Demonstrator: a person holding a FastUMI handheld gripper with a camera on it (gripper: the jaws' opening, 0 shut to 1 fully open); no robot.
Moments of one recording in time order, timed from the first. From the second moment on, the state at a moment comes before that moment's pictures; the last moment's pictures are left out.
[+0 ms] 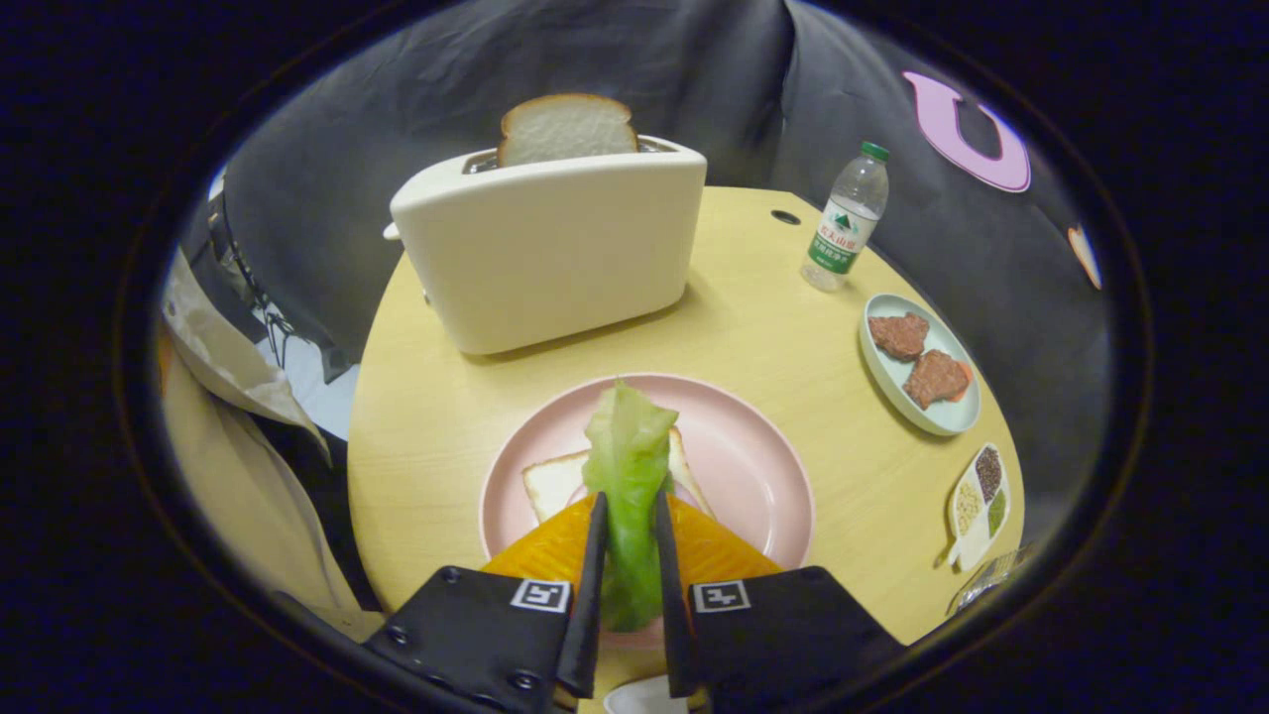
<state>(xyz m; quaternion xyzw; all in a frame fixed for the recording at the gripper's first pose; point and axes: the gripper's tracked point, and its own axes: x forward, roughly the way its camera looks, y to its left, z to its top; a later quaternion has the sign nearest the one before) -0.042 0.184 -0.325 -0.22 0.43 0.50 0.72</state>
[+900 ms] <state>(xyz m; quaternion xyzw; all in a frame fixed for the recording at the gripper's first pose) -0.021 0.218 -0.237 -0.16 0.41 0.41 0.80</state>
